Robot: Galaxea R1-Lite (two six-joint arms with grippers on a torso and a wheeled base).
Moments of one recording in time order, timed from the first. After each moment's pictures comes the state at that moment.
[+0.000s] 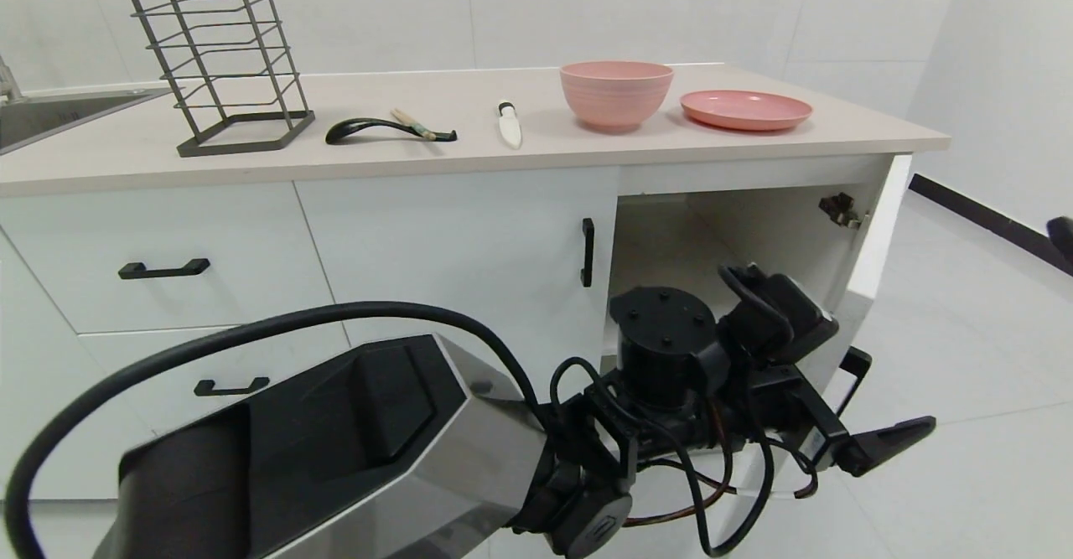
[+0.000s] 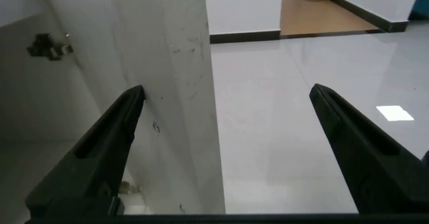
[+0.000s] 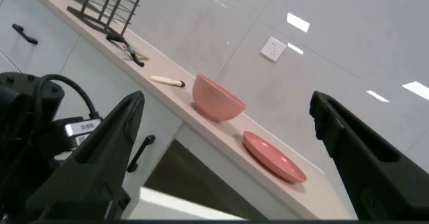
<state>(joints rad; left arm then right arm) -1.04 2.39 -1.42 -1.09 -0.41 0.08 -0.09 1.15 -0.31 -1.42 0.82 -0.20</state>
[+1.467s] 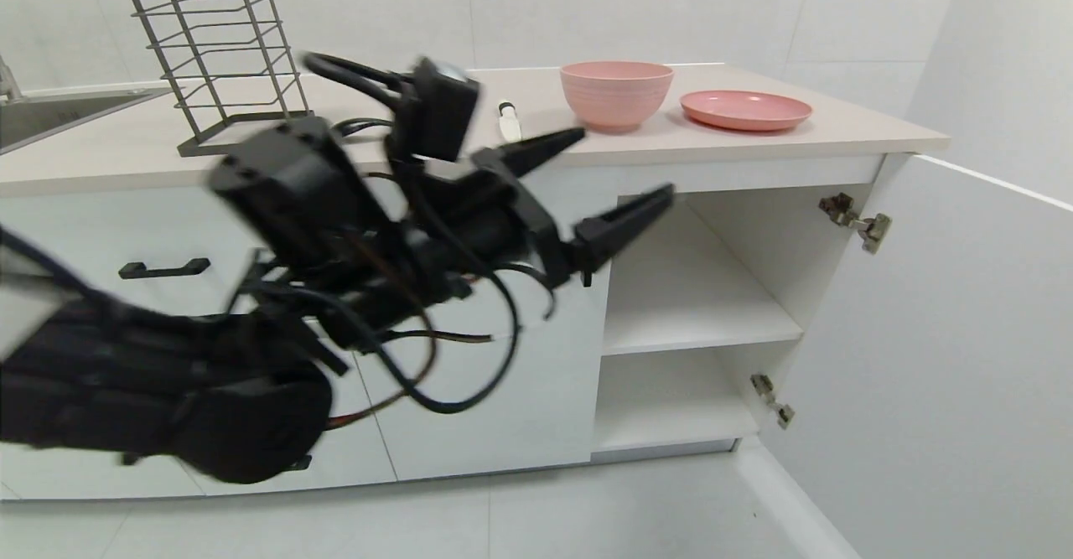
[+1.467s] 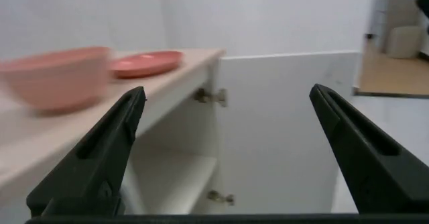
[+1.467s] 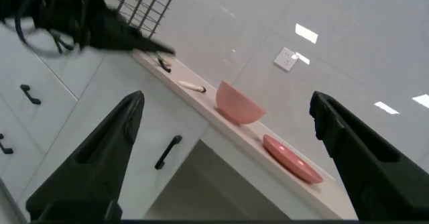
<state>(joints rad) -0.70 1.78 -0.90 -1.24 -0.43 -0.02 -0.04 0.95 -0.11 -1.42 0.82 -0.21</state>
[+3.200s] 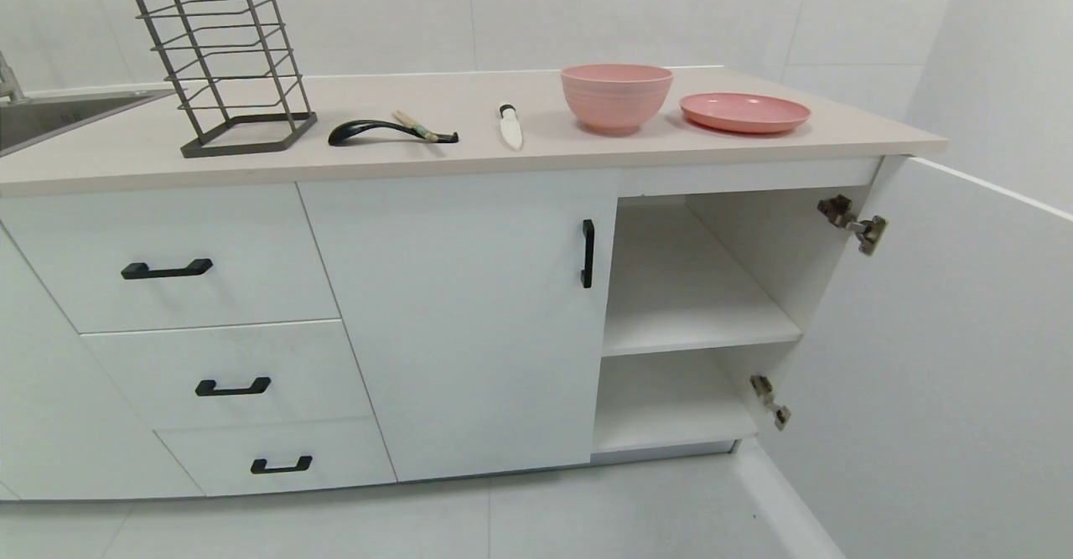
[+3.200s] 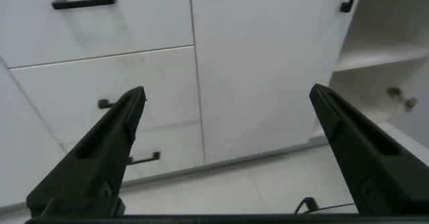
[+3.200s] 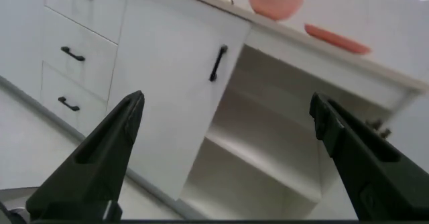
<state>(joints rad) 0.00 0.02 0.00 -0.07 -0.15 0.03 -0.05 0.08 -0.01 -0.32 0.65 -0.18</state>
